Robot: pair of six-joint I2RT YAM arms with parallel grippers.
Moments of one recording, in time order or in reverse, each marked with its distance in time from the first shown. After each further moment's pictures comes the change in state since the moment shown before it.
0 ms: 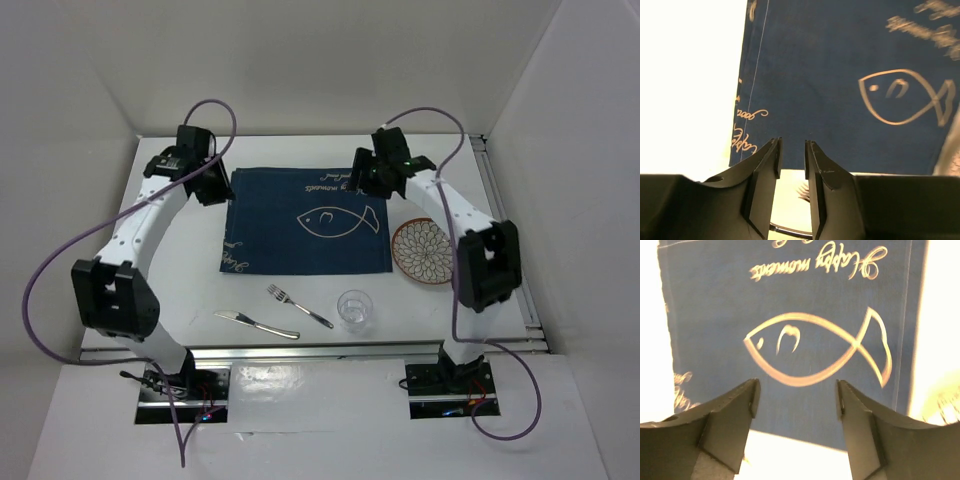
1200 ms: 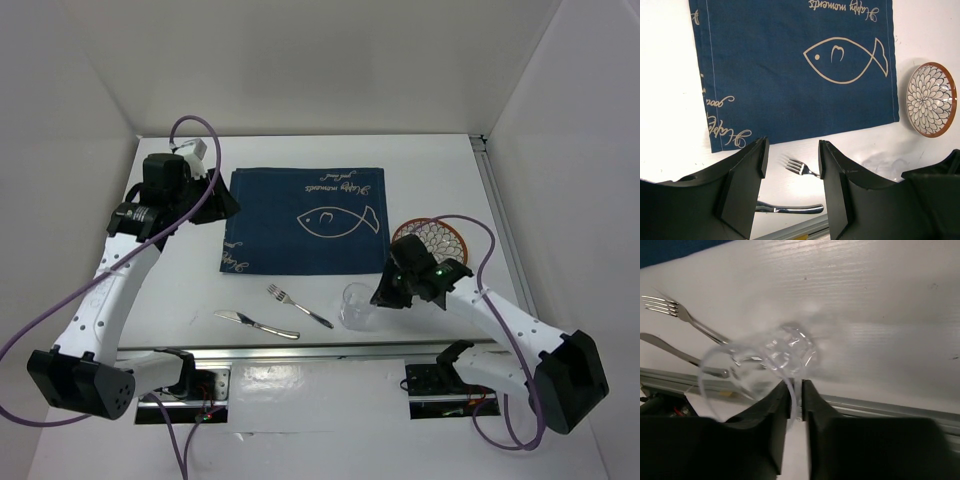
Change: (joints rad) left arm -0.024 -0.455 -0.260 0.102 0.194 0.118; right arm 0.222 -0.827 -0.919 -0.147 -0.062 0.368
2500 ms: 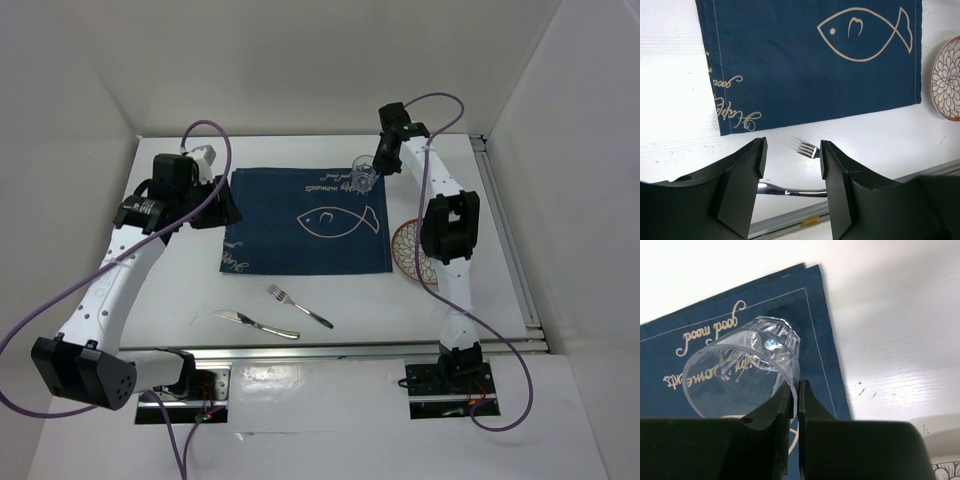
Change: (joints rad) left arm -0.021 0.043 0.029 -0.098 -0.024 0.049; right arm -0.359 1.349 1.643 -0.227 0.226 -0.371
